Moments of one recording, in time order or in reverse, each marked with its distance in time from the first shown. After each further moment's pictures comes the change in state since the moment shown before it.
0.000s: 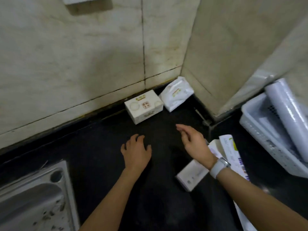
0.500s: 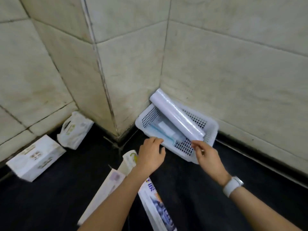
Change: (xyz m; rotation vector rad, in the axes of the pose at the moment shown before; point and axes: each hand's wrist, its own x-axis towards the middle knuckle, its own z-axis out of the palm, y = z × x) left_hand -0.064 0.309 0.115 -0.038 -0.151 0.806; right_hand -0.145 0.154 -0.261 -0.104 0.519 0.390
